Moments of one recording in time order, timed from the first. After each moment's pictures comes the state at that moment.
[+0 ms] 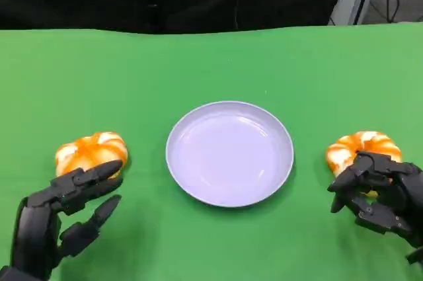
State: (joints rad) left arm -0.06 0.10 0.13 0.71 -0.02 -1.00 -0.09; right arm -0.31 -0.07 -0.17 0.99 0.24 -0.95 0.67
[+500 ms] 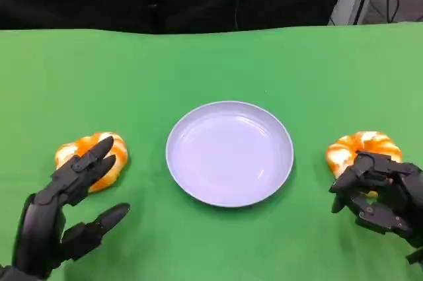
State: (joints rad) left arm -0.06 0.12 0.11 0.67 -0.01 -0.99 -0.14; right arm -0.31 -0.07 -0.17 0.99 0.24 -0.95 0.67
